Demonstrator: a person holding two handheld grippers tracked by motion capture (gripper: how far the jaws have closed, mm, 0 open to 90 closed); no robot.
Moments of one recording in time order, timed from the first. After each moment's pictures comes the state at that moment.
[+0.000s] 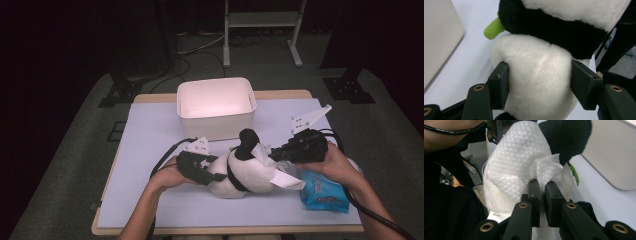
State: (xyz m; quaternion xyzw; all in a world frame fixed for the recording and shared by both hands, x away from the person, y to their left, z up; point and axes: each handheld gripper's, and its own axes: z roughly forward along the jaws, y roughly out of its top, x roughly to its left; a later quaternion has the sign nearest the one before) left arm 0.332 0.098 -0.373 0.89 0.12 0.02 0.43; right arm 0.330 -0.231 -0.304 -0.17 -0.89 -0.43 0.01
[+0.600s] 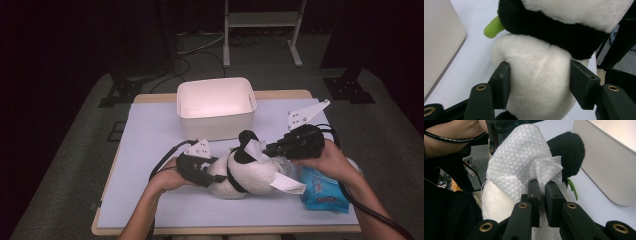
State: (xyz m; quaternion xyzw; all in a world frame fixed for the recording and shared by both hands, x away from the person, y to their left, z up) left arm 0.324 0.097 -0.367 0.89 0.12 0.04 0.43; right arm 0.328 -0.218 -0.286 -0.15 -0.89 -0.44 -0.01
